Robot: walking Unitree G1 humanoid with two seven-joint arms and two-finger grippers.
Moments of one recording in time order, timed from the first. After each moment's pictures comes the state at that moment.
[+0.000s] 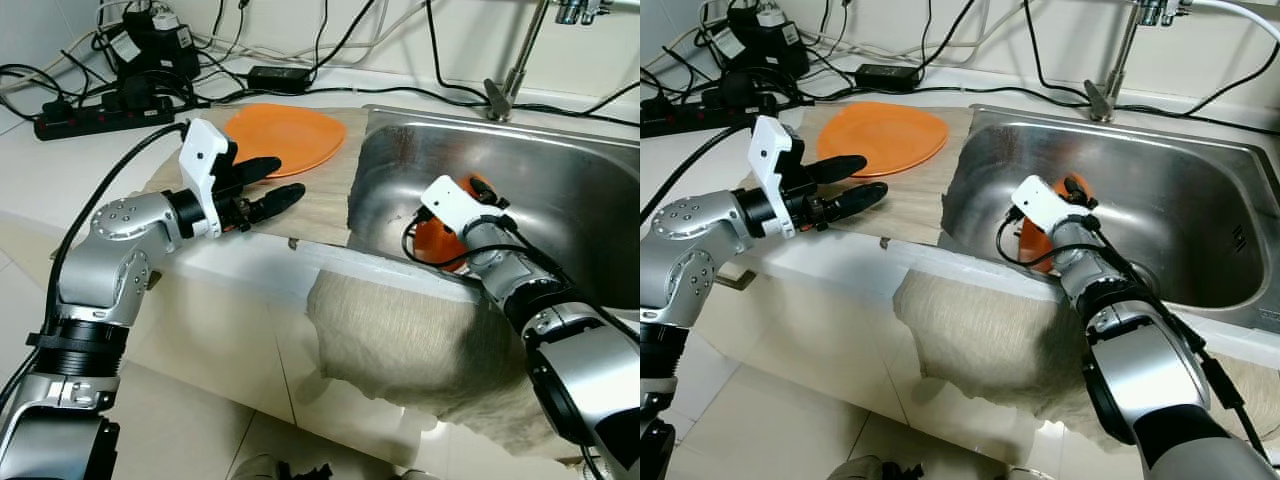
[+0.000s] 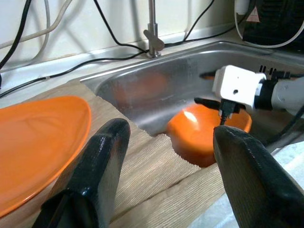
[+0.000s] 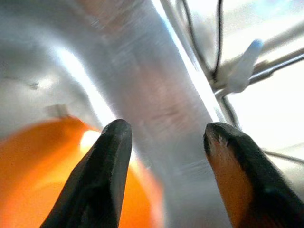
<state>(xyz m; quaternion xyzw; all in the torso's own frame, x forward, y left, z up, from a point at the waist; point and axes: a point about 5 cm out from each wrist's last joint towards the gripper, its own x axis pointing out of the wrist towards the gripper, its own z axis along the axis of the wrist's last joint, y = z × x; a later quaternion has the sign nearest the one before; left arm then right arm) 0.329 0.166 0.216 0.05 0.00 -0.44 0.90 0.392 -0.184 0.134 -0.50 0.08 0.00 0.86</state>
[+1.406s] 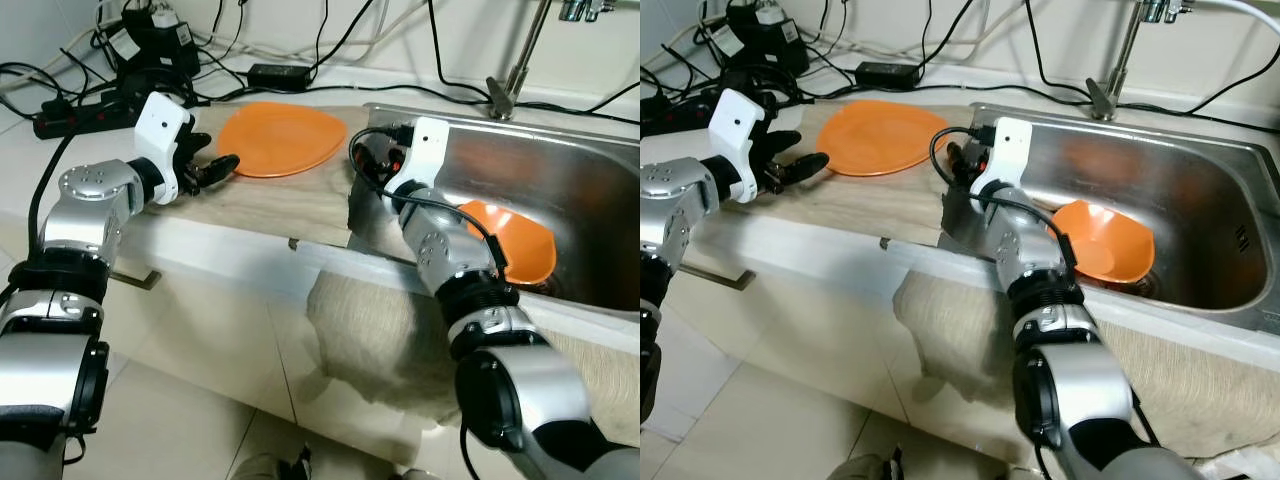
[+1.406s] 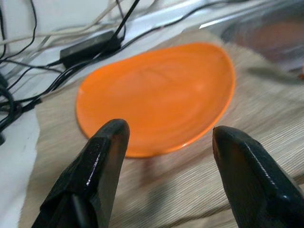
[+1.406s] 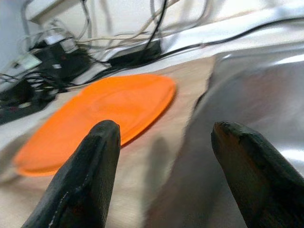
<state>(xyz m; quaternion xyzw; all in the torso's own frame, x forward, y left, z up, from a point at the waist) 0.385 0.234 0.214 0.16 0.06 -0.26 0.95 0.390 -0.080 0.171 0.16 0.04 0.15 0.98</state>
